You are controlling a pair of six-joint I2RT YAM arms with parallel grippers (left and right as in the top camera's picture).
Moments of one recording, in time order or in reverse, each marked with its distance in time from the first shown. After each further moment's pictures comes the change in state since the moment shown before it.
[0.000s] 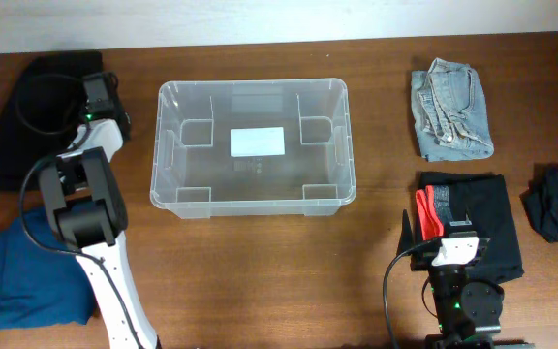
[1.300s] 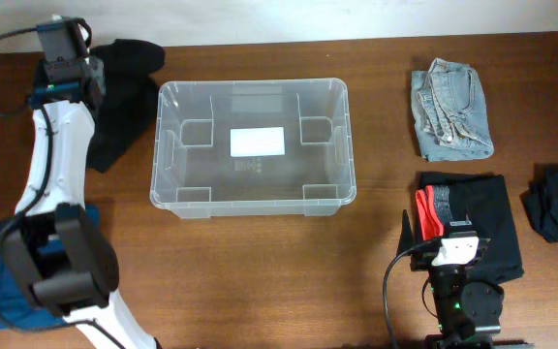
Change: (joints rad) left arm -0.036 -0.541 -0.032 -0.341 0.433 -0.523; right arm 0.000 0.000 0.000 0.000 0.000 0.000
